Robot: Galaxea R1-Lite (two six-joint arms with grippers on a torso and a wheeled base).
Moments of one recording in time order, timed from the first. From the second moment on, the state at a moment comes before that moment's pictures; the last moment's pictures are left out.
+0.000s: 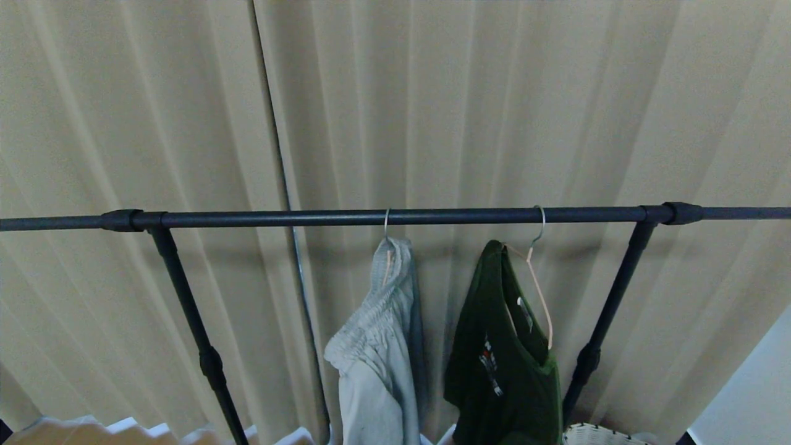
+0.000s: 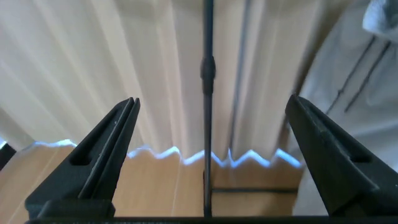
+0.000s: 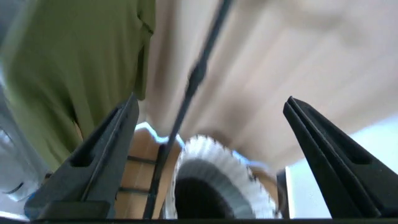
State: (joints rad) left arm 0.01 0.10 -0.09 0.15 0.15 0.05; right arm 0.04 0.47 -0.13 0.01 -0.02 -0.22
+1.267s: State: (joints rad) left arm 0.00 0.00 -0.03 0.06 0.05 -0.03; right arm 0.00 0.00 0.00 0.00 0.08 -0.03
